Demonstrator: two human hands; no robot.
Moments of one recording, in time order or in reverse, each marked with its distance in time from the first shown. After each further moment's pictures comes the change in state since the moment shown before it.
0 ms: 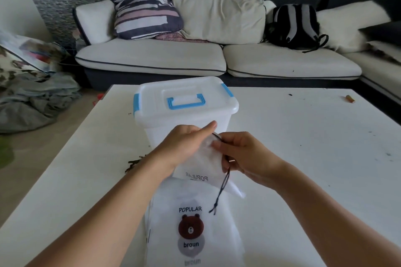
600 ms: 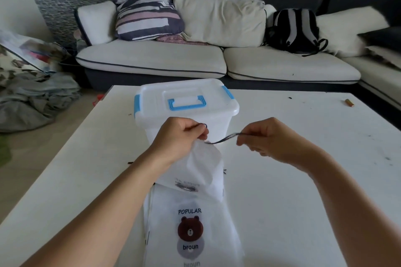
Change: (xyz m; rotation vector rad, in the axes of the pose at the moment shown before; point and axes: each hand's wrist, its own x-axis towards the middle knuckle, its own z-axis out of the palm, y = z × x) left_hand 0.003 -0.004 -0.008 -0.108 0.131 0.186; right_hand -0.013 -0.031 -0.052 -0.551 0.146 0.008
